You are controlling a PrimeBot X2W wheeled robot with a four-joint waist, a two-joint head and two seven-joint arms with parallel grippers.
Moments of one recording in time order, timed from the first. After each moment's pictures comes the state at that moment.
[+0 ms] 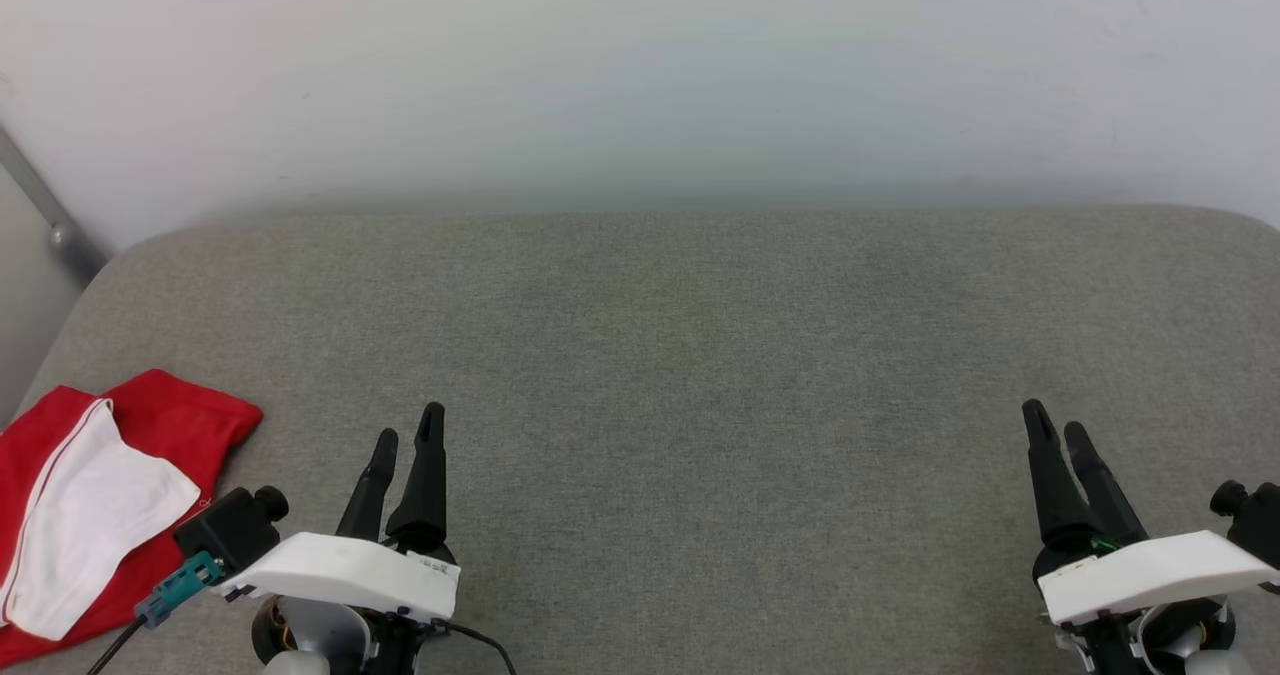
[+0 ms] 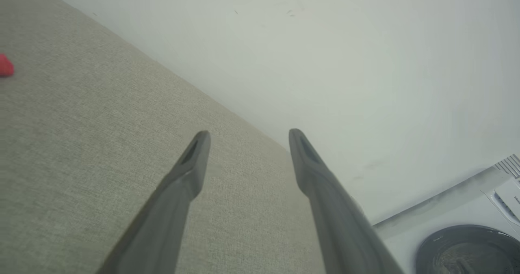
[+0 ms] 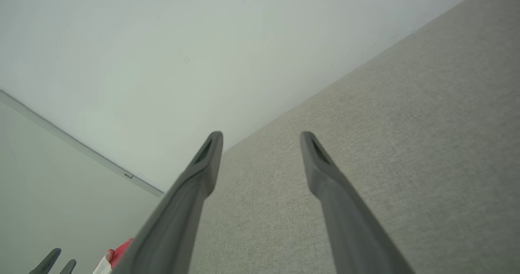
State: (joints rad) left arm -0.08 0.06 -0.06 0.16 -0.84 -0.08 -0.07; right arm -0.05 -0.08 -0.04 0.17 0.80 0.13 -0.04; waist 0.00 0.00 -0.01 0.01
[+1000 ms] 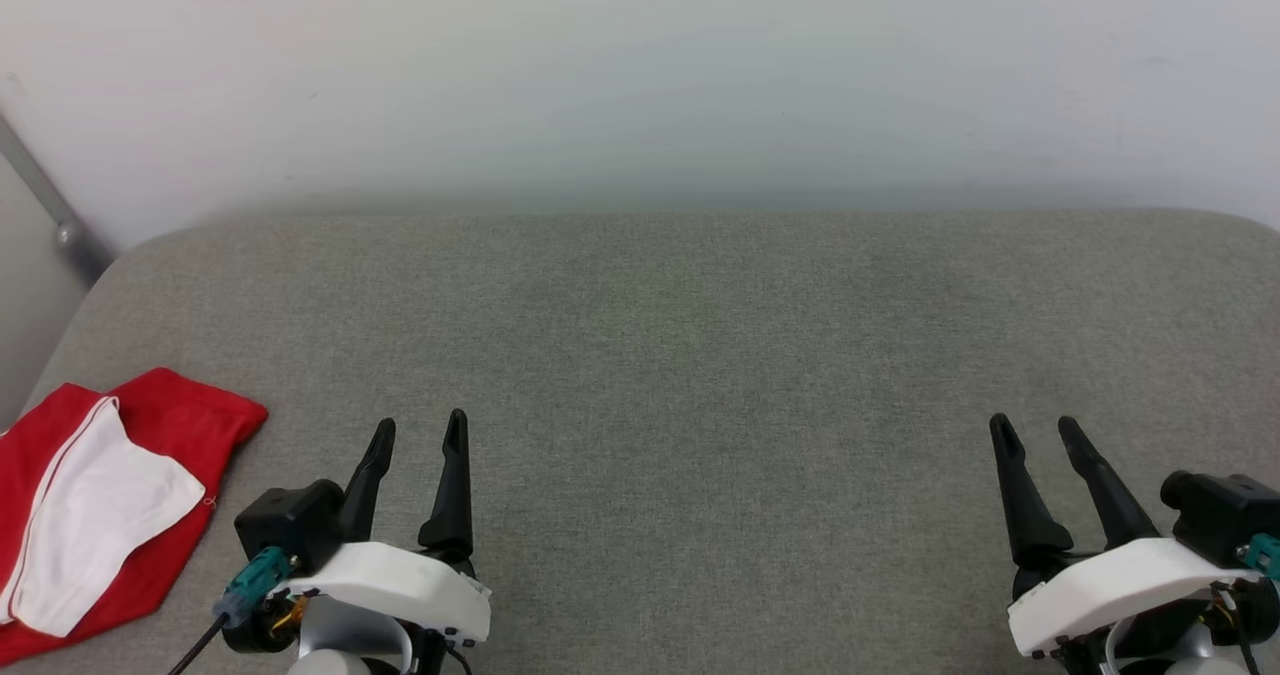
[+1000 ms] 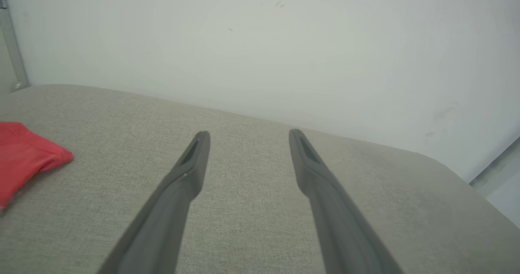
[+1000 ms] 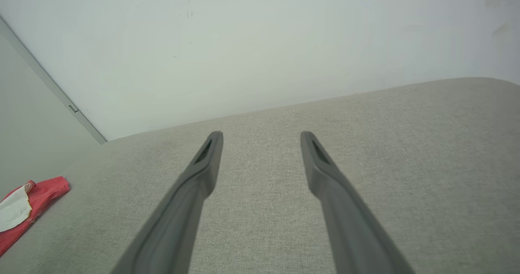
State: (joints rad) left arm -0.08 0.12 -0.15 0.14 -0.46 0.00 -0.15; right arm -0.01 -0.06 -0.02 0.05 0.36 0.13 0.01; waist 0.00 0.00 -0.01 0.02
